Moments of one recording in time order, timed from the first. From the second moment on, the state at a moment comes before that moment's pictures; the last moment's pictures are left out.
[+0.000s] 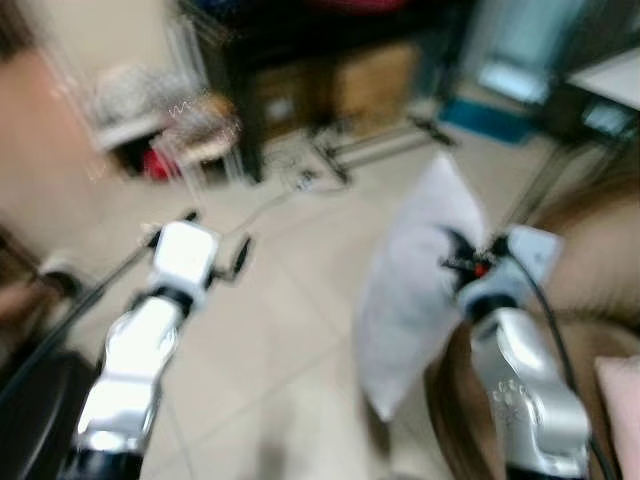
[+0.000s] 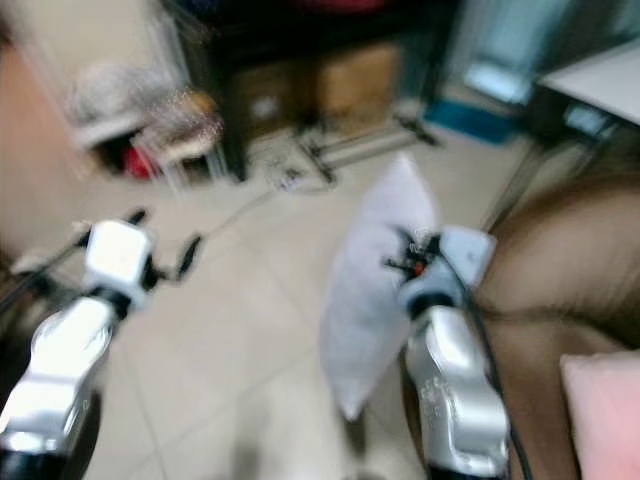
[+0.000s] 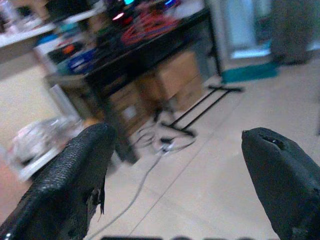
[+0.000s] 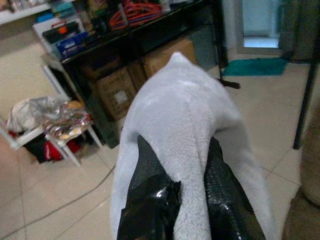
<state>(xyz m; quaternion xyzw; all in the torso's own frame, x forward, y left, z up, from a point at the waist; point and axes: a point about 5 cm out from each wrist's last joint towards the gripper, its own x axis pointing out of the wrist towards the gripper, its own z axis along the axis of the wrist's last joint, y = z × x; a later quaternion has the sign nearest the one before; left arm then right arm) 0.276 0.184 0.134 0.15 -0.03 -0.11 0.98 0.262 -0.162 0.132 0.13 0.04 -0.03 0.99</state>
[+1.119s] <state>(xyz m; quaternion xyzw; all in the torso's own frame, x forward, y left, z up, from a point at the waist) 0.275 0.186 0.139 0.14 -0.04 -0.11 0.98 0.265 -0.155 0.134 0.13 0.03 0.00 0.99</state>
